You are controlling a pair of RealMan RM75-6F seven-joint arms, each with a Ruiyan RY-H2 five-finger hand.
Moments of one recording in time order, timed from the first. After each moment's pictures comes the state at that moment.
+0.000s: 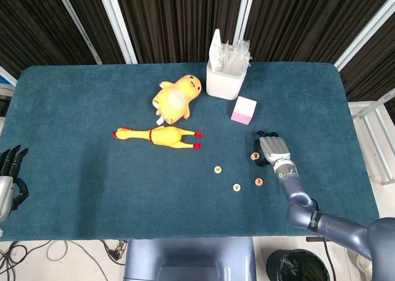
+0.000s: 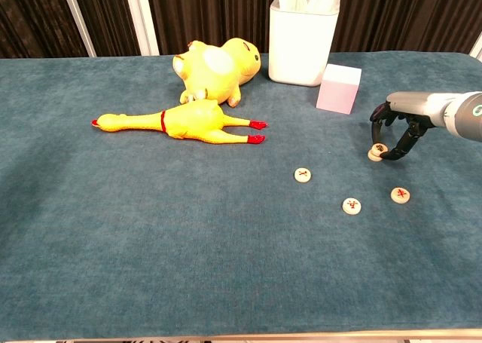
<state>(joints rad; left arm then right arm) -0.10 -1.11 -0.07 -1.65 1.43 1.48 0.11 0.83 -1.54 0.16 -1.22 -0.69 0.73 -0.36</state>
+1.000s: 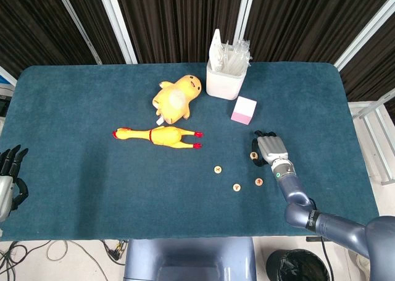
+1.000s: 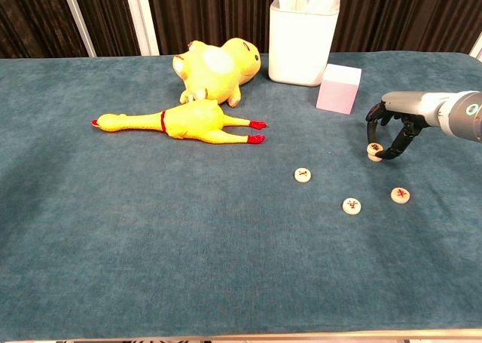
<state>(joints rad) -0.10 -1.11 -0.07 -1.65 1.44 1.48 0.10 0.85 -1.55 0.16 -1.22 -0.67 0.74 -0.37</state>
